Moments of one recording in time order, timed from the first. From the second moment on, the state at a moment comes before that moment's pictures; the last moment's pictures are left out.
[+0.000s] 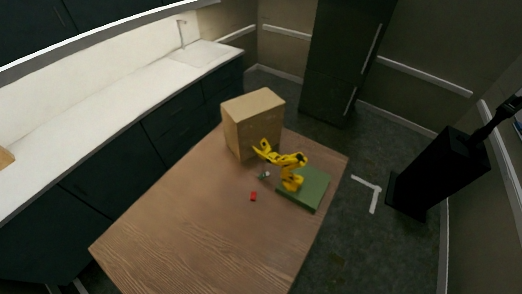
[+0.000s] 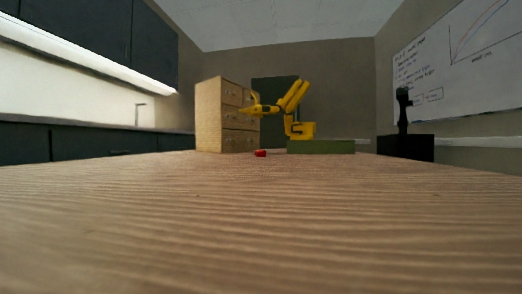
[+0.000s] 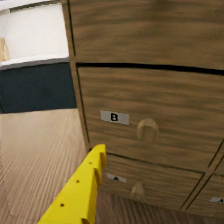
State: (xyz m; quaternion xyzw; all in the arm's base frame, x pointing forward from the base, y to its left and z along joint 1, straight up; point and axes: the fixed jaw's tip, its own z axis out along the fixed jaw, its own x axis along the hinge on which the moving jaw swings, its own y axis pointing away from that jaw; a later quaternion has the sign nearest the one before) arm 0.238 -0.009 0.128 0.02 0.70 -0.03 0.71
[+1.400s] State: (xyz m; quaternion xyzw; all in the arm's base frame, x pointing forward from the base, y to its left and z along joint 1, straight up) arm 0.240 -0.009 0.099 0.02 0.79 -0.02 0.61
